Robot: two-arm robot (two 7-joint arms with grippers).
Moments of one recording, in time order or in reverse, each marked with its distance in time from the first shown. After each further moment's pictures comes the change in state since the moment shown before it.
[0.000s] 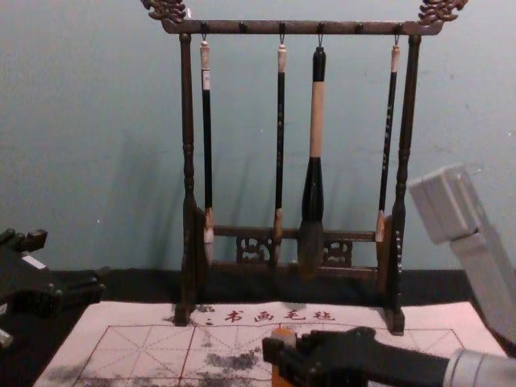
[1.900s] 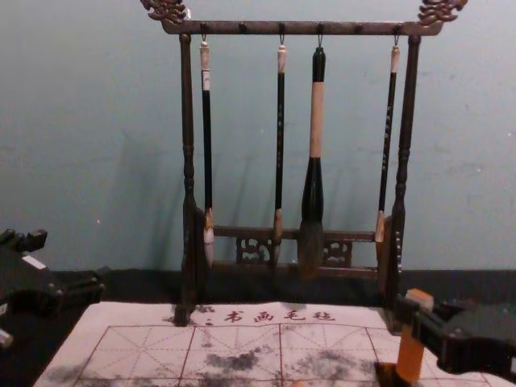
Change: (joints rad) left arm 0.000 0.000 0.000 0.000 0.000 0.000 0.000; right arm -0.254 0.073 0.214 -0.264 0.015 -0.024 -0.161
